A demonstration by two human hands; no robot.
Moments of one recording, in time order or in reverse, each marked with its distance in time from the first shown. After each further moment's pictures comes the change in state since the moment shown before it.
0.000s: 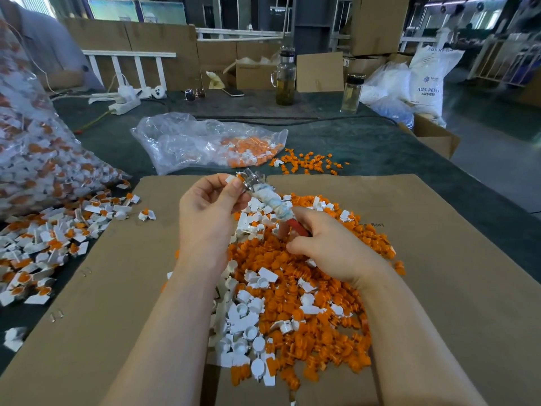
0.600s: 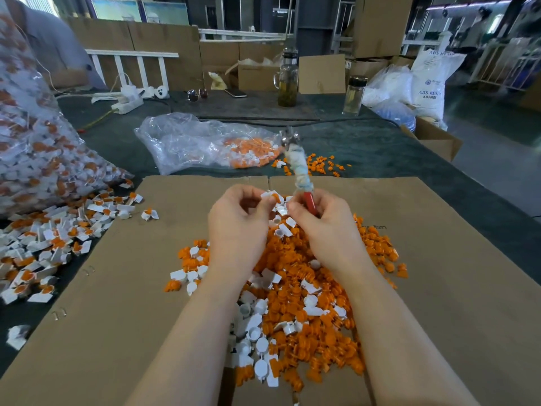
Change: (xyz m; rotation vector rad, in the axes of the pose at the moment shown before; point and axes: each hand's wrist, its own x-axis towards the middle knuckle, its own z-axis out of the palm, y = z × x) left_hand -0.010 -0.014 0.017 0.462 -0.026 0.097; right_hand 0.013 0.000 0.014 0.196 0.466 -0.073
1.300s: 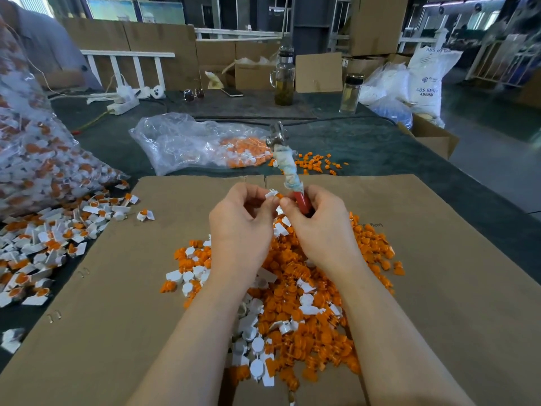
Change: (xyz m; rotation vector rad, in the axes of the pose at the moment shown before) left_hand -0.008 0.004 0.005 0.096 0.009 0.117; right_hand 0.001 -0.003 0.005 -0.090 0.074 -0.057
